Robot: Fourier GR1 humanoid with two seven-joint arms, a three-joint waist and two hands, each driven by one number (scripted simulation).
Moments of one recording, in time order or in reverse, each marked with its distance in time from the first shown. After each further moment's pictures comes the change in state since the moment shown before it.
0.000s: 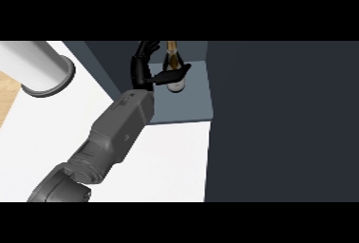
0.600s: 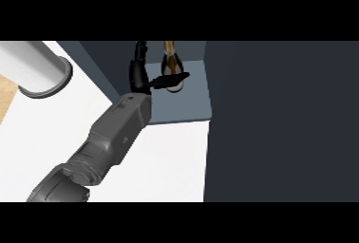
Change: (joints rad) left arm 0.011 0.006 -0.012 0.037 -0.044 0.042 -0.013; right arm -0.002 -0.005 -0.005 0.007 0.003 0.009 -0.025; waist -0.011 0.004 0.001
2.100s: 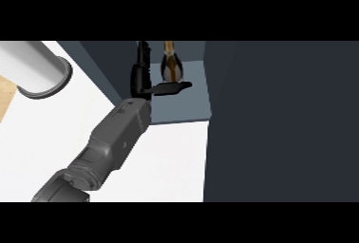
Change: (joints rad) left arm 0.052 -0.008 -0.010 -0.036 0.000 -0.187 -0.097; right arm 0.008 0.008 0.042 -0.007 0.002 -0.016 0.015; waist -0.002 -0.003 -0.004
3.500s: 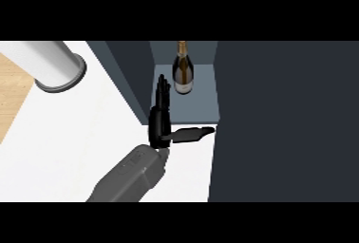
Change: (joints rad) left arm 0.485 0.003 -0.617 -0.740 0.331 0.312 0.090; right arm 0.021 -0.019 -0.033 -0.006 0.011 -0.027 -0.001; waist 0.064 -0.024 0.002
